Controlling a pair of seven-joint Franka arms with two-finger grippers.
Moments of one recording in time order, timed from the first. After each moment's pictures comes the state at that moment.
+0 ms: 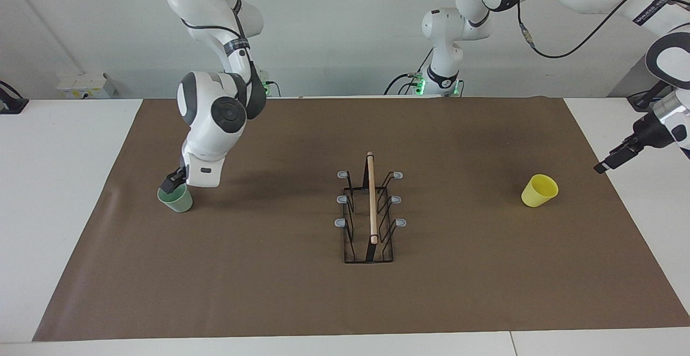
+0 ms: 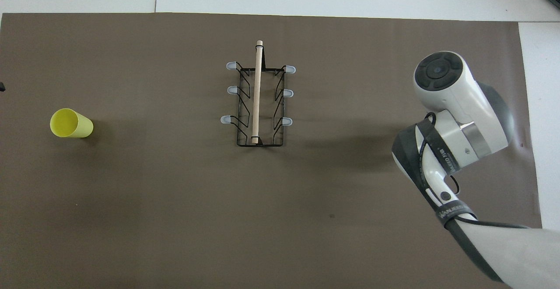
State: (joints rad) left arm -0.05 0.45 0.53 -1.35 -0.39 1.60 -0.14; right arm 0.19 0.25 0.00 -1.87 -0.69 1.82 -0.61
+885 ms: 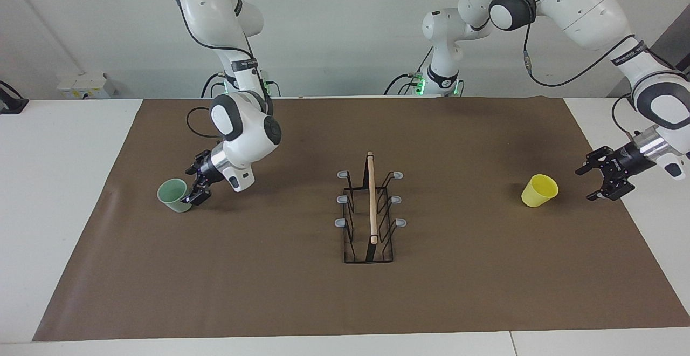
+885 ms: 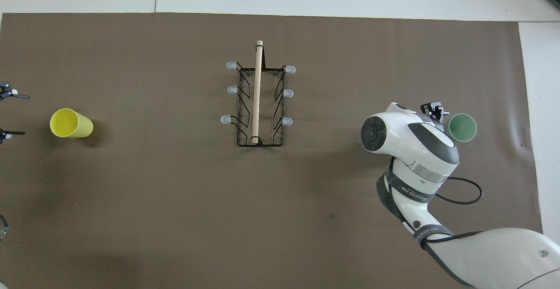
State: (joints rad) left arm 0.02 0.57 0.58 -1.53 -0.75 1.73 -0.61; right arm 0.23 0.29 0.00 -2.08 -1.05 1.94 -0.84
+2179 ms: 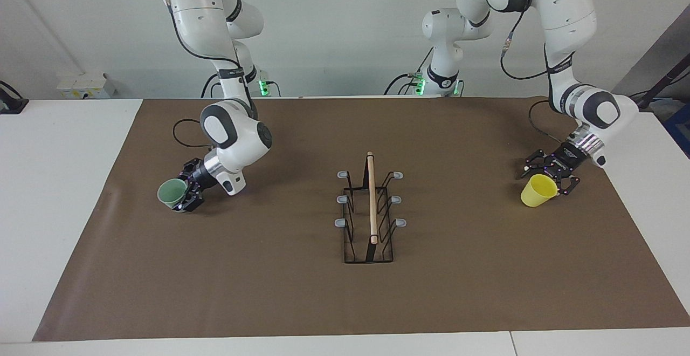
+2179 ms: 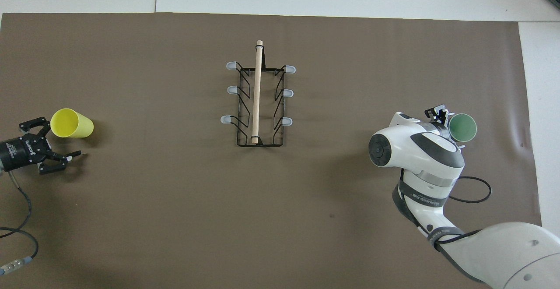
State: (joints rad) left arm -0.03 0.42 0.58 -2.10 -1.32 1.93 -0.68; right arm 0.16 0.31 0.00 -2.16 -1.25 2.04 -0.72
